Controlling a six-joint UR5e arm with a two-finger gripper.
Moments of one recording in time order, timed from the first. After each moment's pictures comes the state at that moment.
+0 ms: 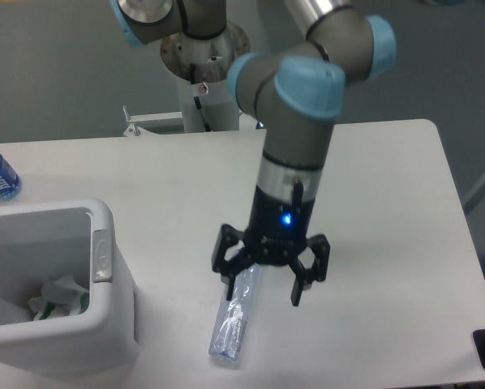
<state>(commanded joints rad) 2.45 -2.06 -1.44 -0.81 1.20 0.45</state>
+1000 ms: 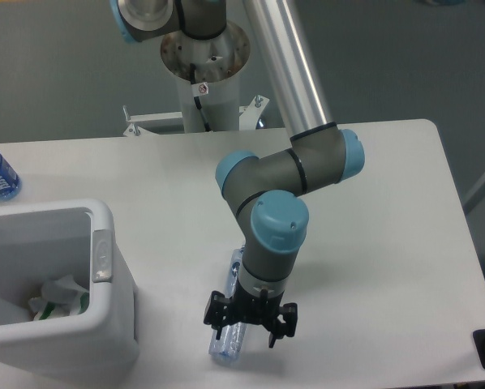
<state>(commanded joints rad) 2.34 -2.23 -1.44 -0.80 1.32 0.45</state>
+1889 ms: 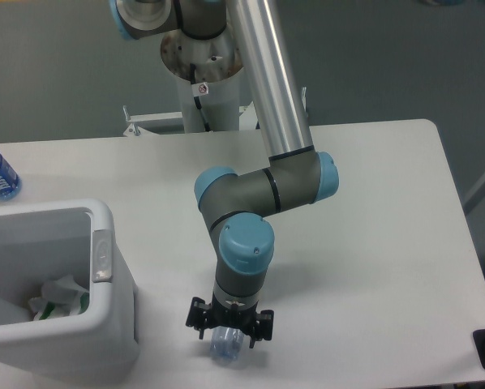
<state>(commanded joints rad) 2.30 -2.27 -1.45 -0.80 1.39 0.46</state>
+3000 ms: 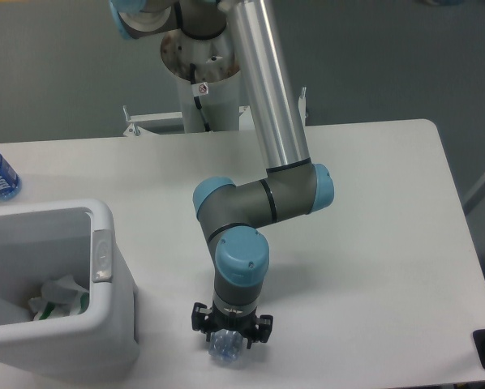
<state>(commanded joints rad) 2.29 -2.29 -1.45 -0.80 1.43 0.46</state>
